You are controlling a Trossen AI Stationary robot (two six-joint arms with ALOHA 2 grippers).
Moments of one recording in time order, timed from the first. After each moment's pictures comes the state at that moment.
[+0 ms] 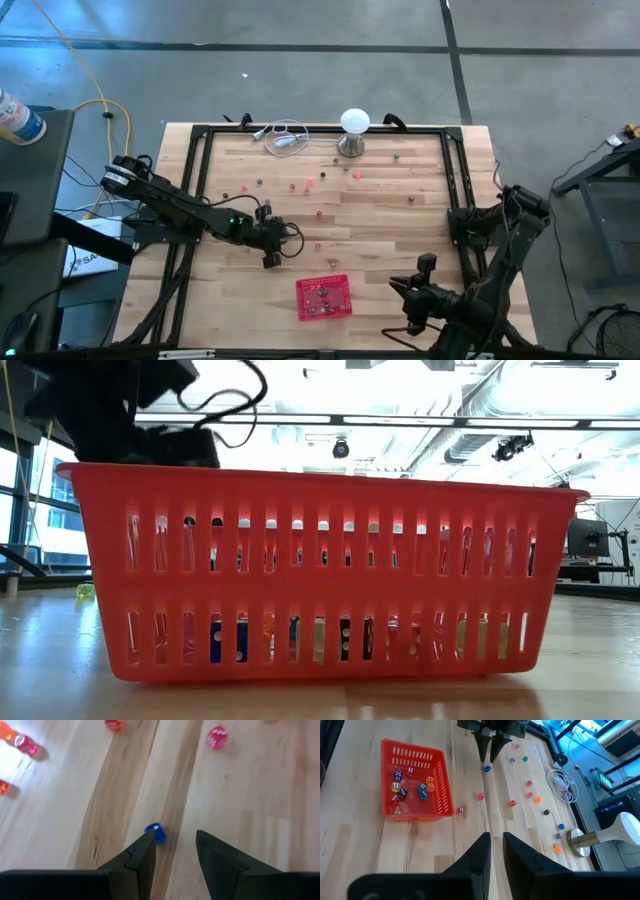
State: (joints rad) left arm -0.30 1.46 0.65 -0.13 -0.36 -0.43; right arm 0.99 1.73 1.57 -1.32 0.96 0.87
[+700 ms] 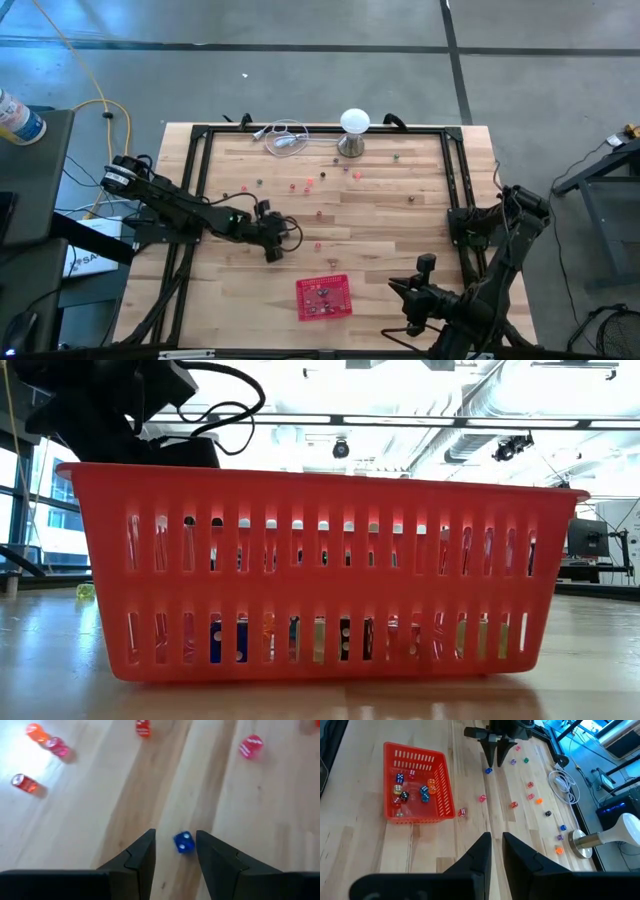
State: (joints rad) left arm -0.28 1.46 0.60 -0.04 -0.44 -0.43; right arm 0.99 1.73 1.57 -1.30 0.96 0.86
